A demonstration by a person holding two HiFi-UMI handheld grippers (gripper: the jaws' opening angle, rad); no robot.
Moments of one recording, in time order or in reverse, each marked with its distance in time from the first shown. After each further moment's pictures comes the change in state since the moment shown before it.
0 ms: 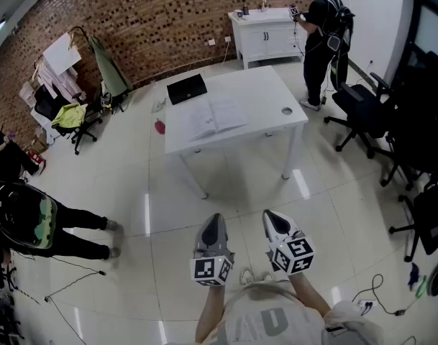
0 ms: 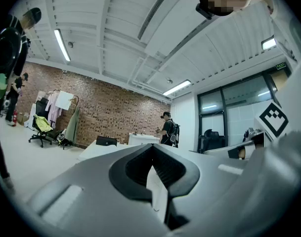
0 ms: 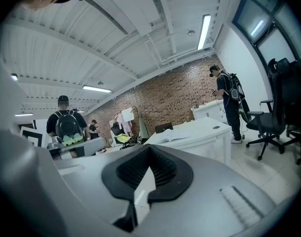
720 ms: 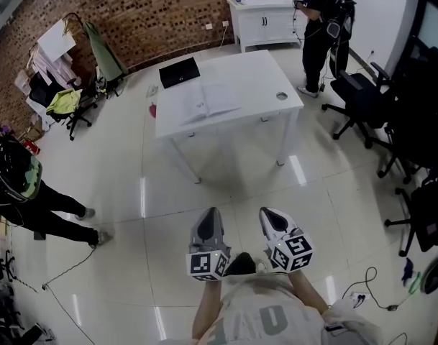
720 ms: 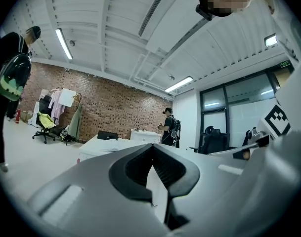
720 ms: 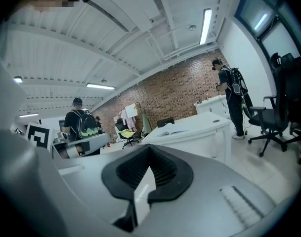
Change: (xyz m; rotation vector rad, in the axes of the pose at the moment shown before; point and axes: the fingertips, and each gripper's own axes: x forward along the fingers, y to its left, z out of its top) left arm -0.003 -0.024 -0.027 -0.014 0.036 0.029; right arm -0.024 -0.021 -0.028 0.000 0.052 0.048
